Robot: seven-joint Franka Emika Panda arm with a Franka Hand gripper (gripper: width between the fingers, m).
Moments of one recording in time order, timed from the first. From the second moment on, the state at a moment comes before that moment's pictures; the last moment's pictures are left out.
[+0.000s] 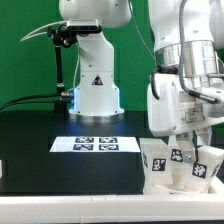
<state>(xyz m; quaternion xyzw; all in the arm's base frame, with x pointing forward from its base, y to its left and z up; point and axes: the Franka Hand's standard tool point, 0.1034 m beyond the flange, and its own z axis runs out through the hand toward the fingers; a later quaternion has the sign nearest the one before) 0.634 0.112 0.070 -0.42 0.90 0.00 0.14</state>
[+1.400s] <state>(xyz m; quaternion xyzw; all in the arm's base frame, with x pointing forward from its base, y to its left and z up) 0.650 0.117 0.105 -0.90 0.41 -0.09 0.11</state>
